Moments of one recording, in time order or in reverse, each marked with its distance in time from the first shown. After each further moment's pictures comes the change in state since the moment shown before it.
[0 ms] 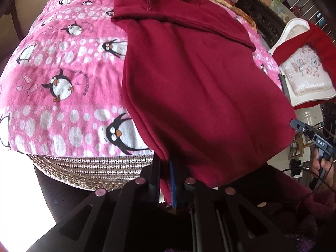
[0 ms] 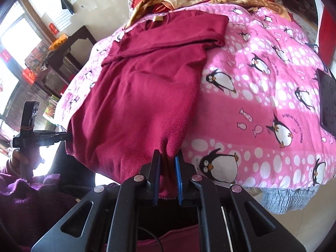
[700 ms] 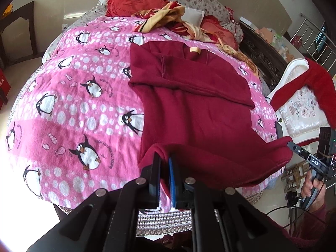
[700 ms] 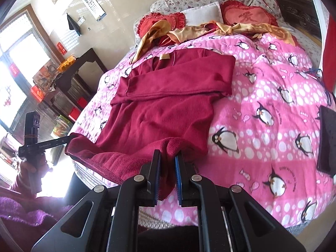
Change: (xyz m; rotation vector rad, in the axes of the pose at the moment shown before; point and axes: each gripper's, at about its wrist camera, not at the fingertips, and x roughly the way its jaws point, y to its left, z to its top) left arm -0.052 0.023 0.067 -0.072 -0.234 0.008; right arm -0.024 0.005 0.071 -0.004 -0.152 0.039
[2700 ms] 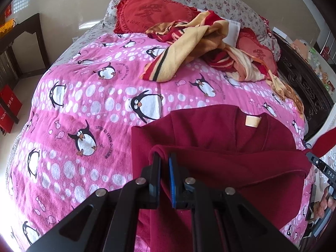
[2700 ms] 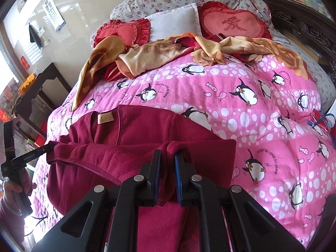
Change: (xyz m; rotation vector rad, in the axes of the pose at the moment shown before) left arm 0.154 0.020 0.217 -0.041 -0.054 0.191; right arm 0.157 -0.065 0.203 0.076 -0.020 -0.200
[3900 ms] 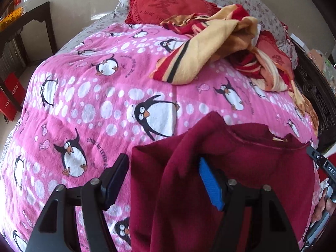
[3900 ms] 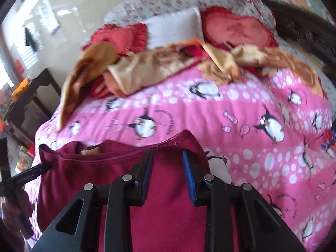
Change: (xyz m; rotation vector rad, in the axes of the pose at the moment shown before) left arm 0.056 0.009 0.026 -0.087 0.041 0.056; right arm 0.075 0.008 0.050 0.022 -0.031 -0.036
